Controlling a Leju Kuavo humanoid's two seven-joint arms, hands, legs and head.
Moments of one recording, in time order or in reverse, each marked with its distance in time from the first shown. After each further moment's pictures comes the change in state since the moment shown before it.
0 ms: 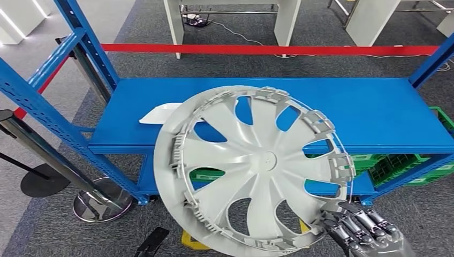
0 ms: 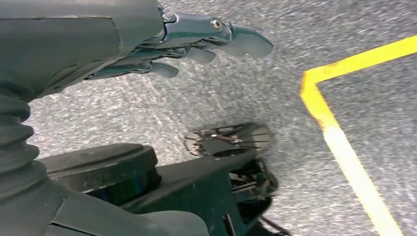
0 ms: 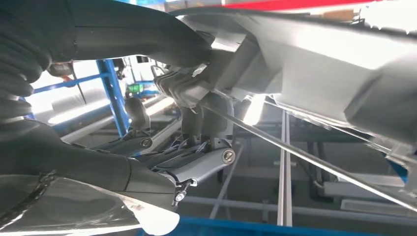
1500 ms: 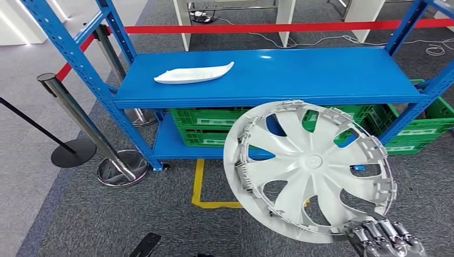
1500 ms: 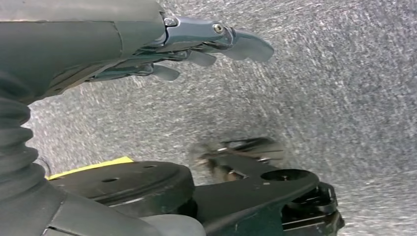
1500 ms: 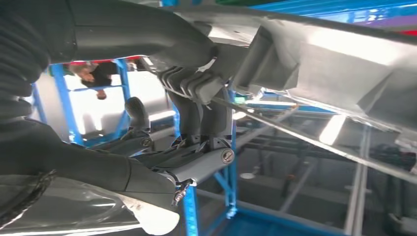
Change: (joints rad) left arm 0.027 0.029 0.050 -0.001 -0.011 0.075 0.009; right arm 0.142 -0.036 -0.030 -0.038 0.263 0.000 0.375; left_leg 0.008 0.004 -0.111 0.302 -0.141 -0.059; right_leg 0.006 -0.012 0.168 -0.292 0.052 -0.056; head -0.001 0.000
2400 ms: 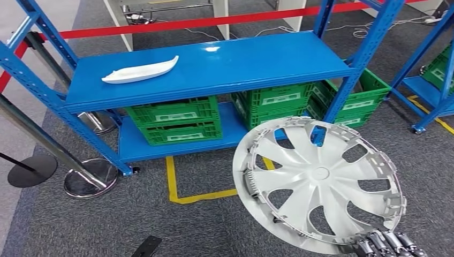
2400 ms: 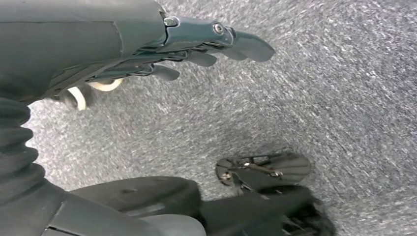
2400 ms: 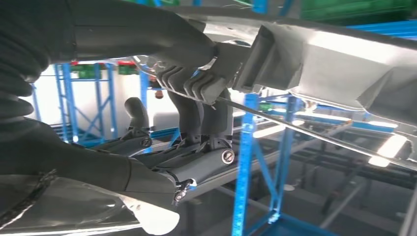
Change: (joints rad) left arm 0.013 -0.014 -0.013 0.001 -0.027 0.090 0.079; right arm 0.064 -0.031 -0.035 -0.018 0.003 0.000 -0.019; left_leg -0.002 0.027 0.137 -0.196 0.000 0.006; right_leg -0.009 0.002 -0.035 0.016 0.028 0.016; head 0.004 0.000
